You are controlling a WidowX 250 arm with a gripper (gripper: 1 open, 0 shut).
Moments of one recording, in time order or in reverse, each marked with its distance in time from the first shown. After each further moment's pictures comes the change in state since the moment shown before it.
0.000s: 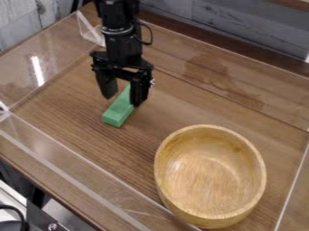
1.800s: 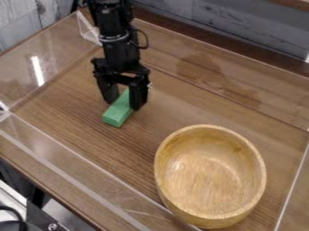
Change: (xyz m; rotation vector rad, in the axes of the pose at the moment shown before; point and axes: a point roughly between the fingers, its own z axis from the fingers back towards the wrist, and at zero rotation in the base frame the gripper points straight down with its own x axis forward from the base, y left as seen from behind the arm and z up) arm 0.006 0.007 -0.018 -0.060 -0.013 -0.019
